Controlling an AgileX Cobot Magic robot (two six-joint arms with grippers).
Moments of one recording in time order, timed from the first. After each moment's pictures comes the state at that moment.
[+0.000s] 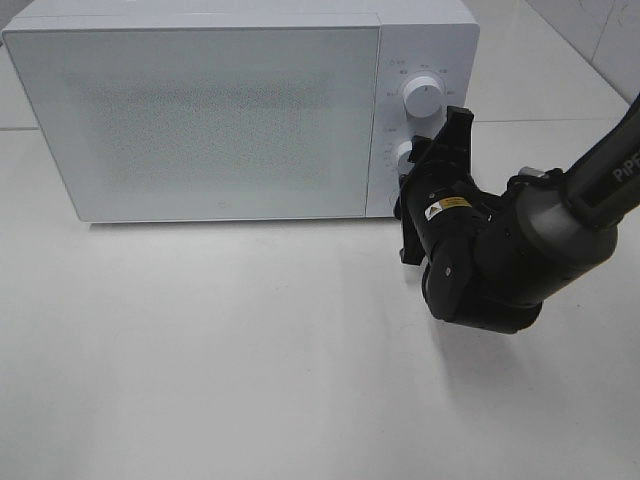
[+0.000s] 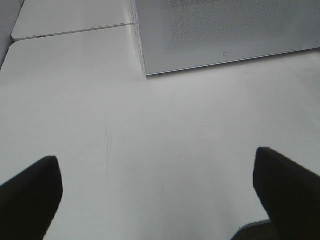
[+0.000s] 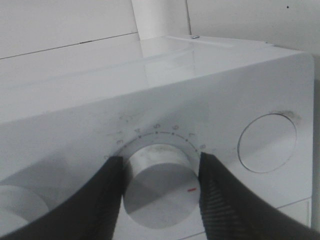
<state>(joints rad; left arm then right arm) 0.03 0.00 -0.52 -0.18 1.08 0.23 0.63 2.09 -0.78 0.72 -1.21 1.49</state>
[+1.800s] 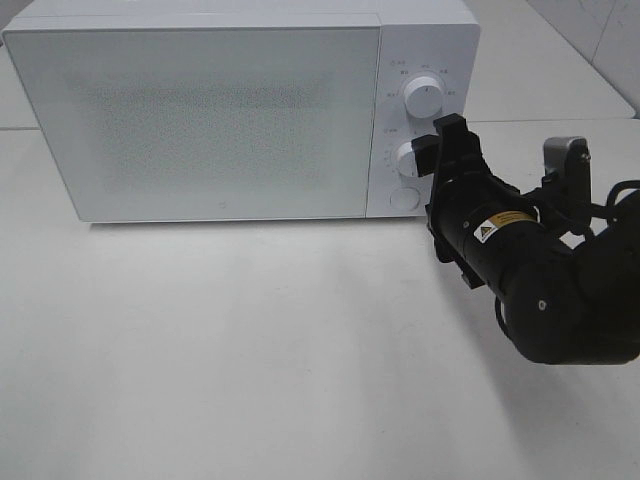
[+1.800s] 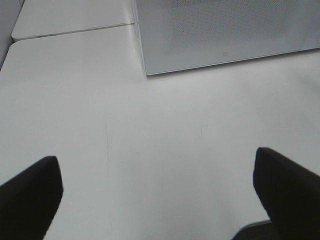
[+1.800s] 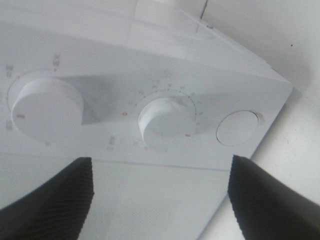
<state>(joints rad) 0.03 0.00 -0.52 -0.18 1.08 0.23 0.63 1.85 -0.53 0.55 -1.11 1.06</state>
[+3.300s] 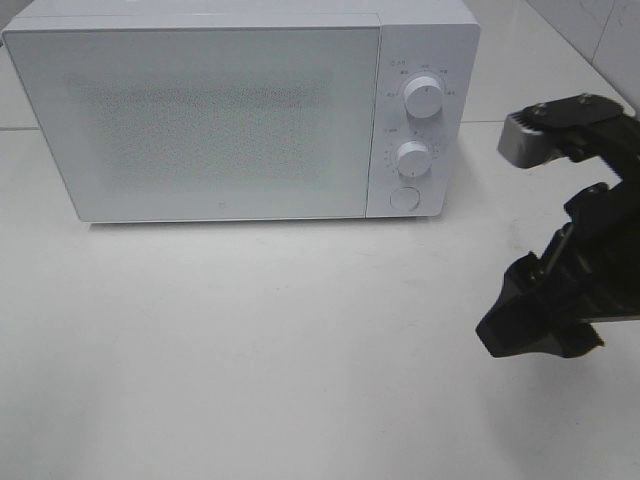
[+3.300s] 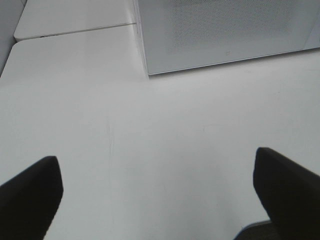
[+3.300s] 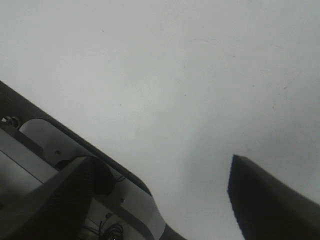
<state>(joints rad) 0.03 0.00 -0.52 -0.18 1.08 0.23 0.46 1.14 -0.70 0.23 0.77 -0.19</state>
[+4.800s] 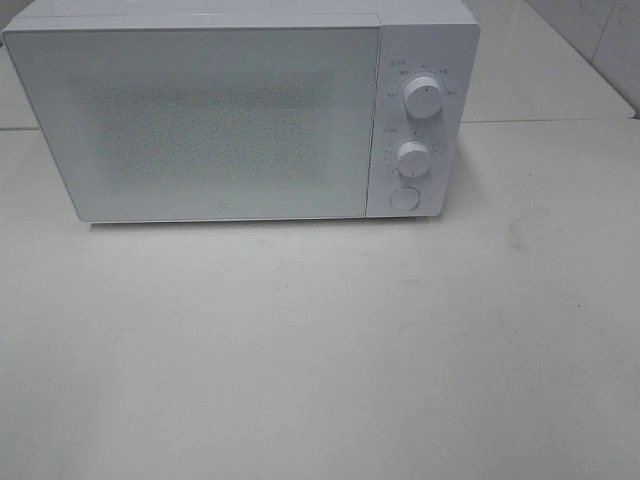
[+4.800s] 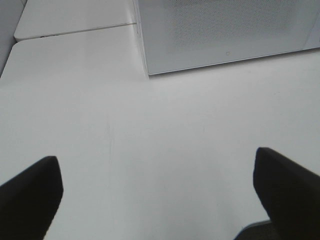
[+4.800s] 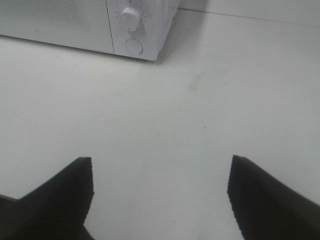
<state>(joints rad) 0.03 0.00 -0.52 -0.17 1.08 0.23 0.14 0.01 -0.50 0.07 1.01 -0.09</state>
